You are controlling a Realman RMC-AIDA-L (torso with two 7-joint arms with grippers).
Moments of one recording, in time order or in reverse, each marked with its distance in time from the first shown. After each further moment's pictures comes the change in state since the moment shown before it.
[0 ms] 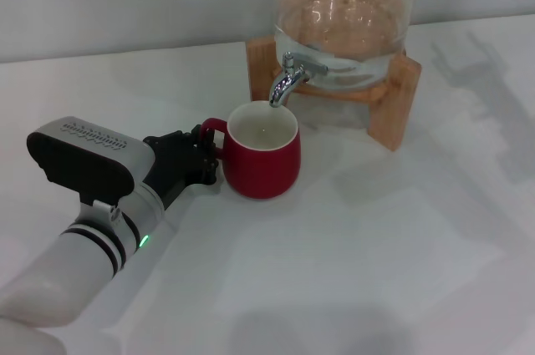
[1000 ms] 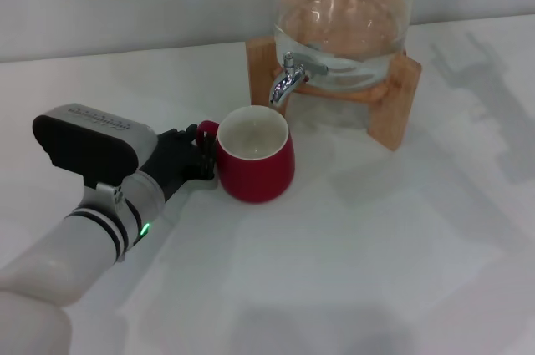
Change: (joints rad) left arm -0.028 0.000 -0.081 0.007 0.001 0.128 0.008; right arm 0.000 0.000 -0.002 0.003 0.000 0.009 0.002
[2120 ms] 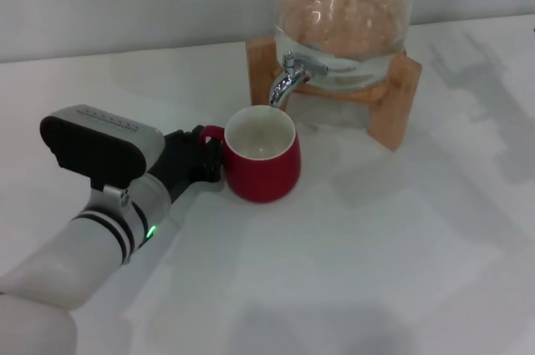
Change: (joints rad) left arm 0.024 -0.004 -0.041 0.043 0.014 0.025 0.061; right arm 0.000 -0.001 -0.009 0.002 0.000 -0.005 -0.004
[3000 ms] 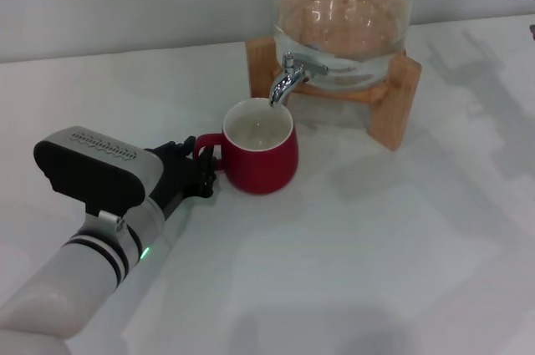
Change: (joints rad) left arm 0.114 -0.001 -0.058 0.091 -0.002 -0.011 0.199; right arm 0.012 -0.003 -0.003 0.000 0.000 -0.030 -0.005
